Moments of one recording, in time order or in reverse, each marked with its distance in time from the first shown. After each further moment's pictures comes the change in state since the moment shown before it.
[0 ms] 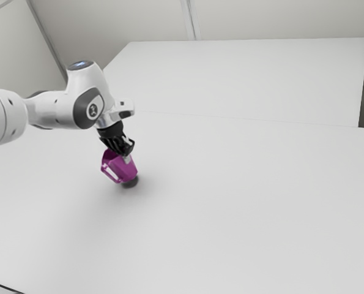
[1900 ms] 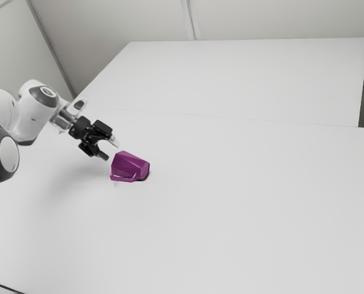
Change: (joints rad) arm 0.155 0.362 0.233 0.402 -0.781 -0.521 0.368
